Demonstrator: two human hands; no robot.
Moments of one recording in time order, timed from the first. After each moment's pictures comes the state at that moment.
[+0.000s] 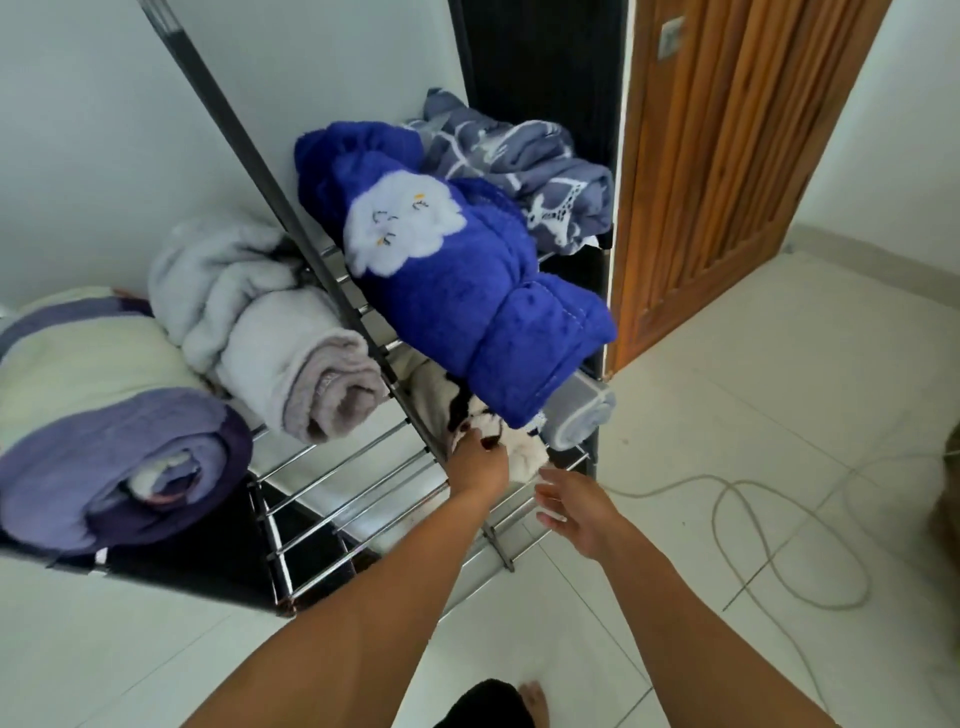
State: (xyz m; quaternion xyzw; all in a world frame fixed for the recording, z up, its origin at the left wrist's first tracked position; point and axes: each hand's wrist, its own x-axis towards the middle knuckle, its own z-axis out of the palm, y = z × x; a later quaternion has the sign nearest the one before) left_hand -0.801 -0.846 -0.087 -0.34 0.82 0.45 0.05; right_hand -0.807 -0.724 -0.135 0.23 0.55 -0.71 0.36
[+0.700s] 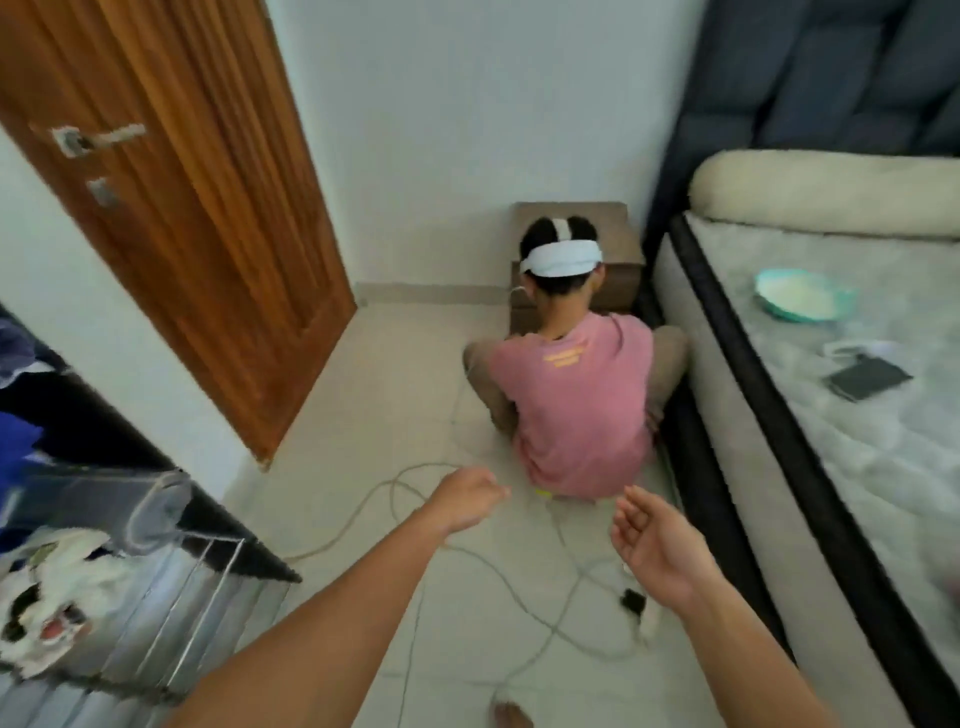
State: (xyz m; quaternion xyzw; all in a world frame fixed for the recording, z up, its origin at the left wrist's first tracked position) left_hand -0.624 -0.429 -0.024 0.18 0.86 0.32 0.36; right_hand -0.458 -0.271 -0.048 0.43 0.27 -0.85 -0.13
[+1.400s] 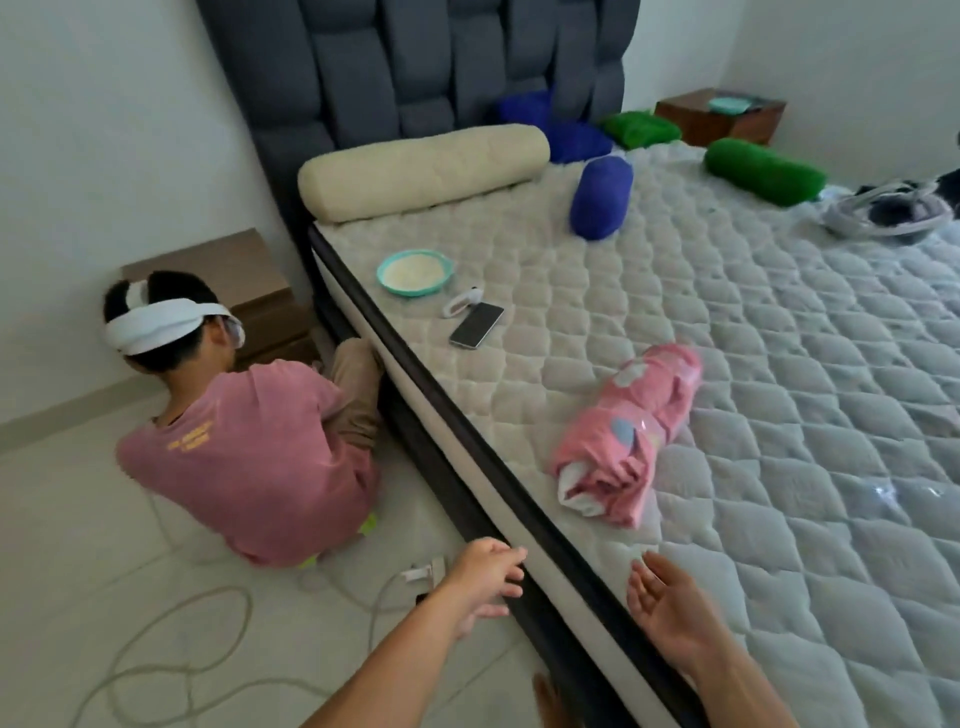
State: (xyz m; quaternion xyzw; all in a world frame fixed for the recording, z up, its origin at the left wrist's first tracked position) left_hand -0.301 -0.137 -0.069 0.24 0.70 0.25 0.62; right_hand -0.080 -0.096 -0.109 0.54 0.00 -0.75 -0.39
